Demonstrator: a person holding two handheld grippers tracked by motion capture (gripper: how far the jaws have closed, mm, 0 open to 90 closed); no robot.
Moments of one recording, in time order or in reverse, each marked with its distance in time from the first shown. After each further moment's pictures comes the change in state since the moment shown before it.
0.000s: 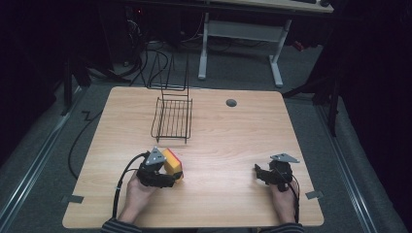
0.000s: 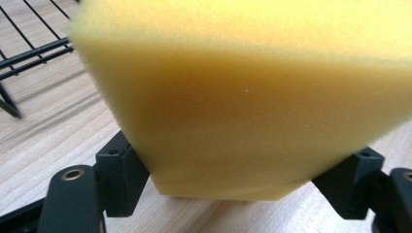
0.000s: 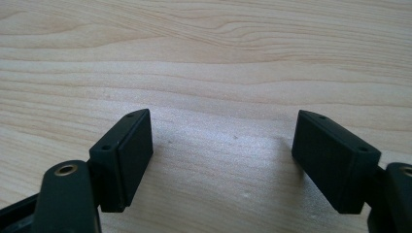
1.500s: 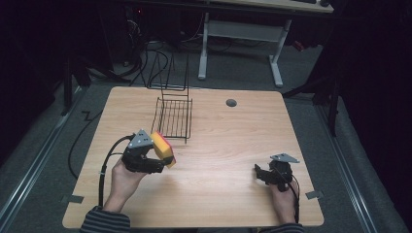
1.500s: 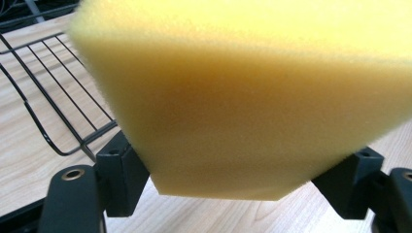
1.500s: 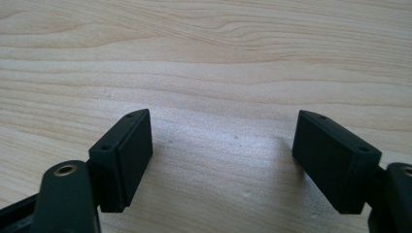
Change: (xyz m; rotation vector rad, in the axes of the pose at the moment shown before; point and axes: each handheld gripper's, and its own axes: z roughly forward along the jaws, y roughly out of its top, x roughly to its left) left arm 0.018 0.051 -0.053 -0.059 0.007 0.029; right arm 0.000 0.000 0.000 0.004 0.001 0.001
